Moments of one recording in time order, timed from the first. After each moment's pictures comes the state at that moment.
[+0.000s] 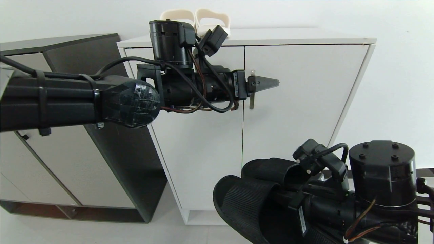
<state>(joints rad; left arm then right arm) -0.60 1.92 -1.62 -0.26 -0.47 -0.22 0.86 1.55 -0.64 -0.54 -0.04 0.09</state>
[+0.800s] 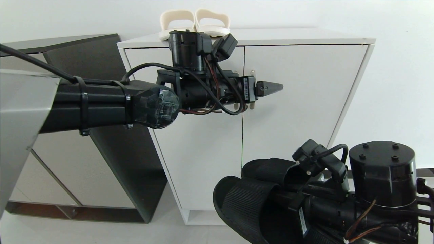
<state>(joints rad) -0.60 2.02 -1.71 -0.25 -0.40 -0.20 0.86 1.55 -0.64 -0.54 -0.03 0.07</state>
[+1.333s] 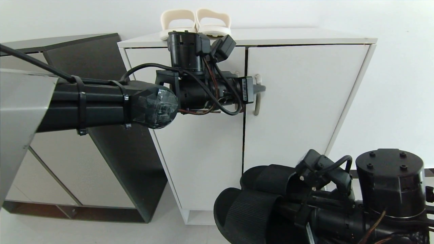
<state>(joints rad) -0.62 2.00 -1.69 -0.25 -0.39 -0.20 0.87 1.51 -0.59 -0.53 0.01 0.00</state>
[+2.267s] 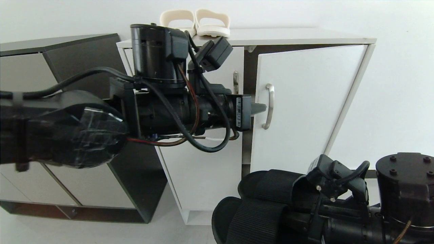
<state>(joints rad) -0.72 1.72 -1.31 -0.26 -0.31 -0.16 0.88 1.46 -0.55 -0.52 0.08 0.00</state>
